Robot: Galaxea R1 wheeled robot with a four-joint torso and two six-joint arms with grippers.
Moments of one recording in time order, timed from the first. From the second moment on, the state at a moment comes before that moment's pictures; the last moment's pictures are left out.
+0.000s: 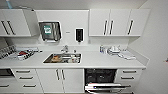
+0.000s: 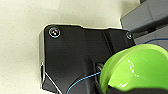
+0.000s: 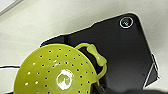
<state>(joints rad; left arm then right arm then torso) 1.57 2.83 -2.63 0.80 -0.34 -0.76 -1.54 2.90 -2.55 -0.39 0.20 0.49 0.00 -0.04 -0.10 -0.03</state>
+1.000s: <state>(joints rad) 1.59 2.83 -2.63 0.80 -0.34 -0.76 -1.56 2.90 -2.55 -0.39 0.20 0.49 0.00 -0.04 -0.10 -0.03</state>
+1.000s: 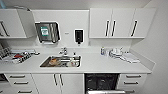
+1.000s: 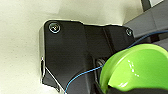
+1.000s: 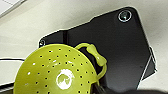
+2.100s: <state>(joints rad) 1.59 2.83 -2.63 0.80 -0.34 -0.76 -1.56 2.90 -2.55 -0.39 0.20 0.49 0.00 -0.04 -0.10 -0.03</state>
